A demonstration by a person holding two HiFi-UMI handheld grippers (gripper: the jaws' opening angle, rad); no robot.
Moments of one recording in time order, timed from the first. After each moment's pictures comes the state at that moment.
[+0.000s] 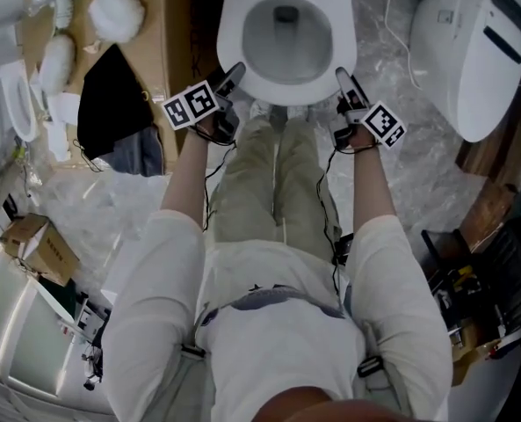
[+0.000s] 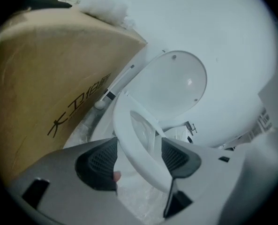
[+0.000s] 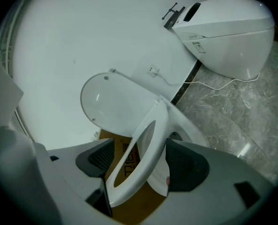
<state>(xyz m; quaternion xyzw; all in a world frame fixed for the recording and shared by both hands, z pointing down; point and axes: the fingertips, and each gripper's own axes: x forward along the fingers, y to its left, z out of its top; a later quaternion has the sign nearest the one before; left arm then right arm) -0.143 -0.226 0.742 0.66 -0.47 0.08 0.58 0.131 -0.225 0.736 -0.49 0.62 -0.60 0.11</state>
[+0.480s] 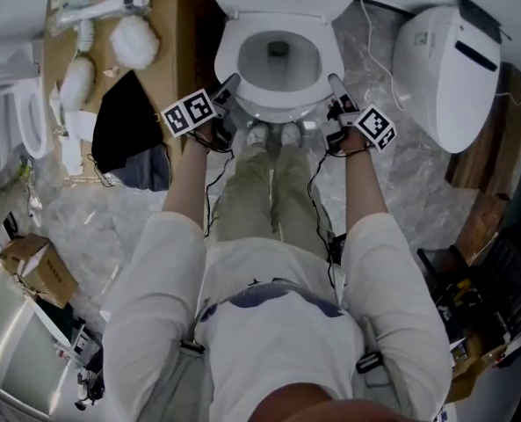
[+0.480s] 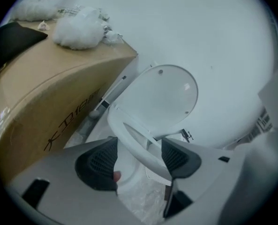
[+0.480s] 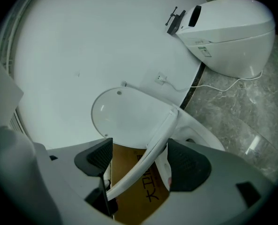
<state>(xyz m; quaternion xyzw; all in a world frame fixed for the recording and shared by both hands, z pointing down) -0.139 -0.272 0.673 0.67 -0.48 0.06 0.57 0.140 -0.272 0.664 -0.49 0.60 -0.61 0.16</state>
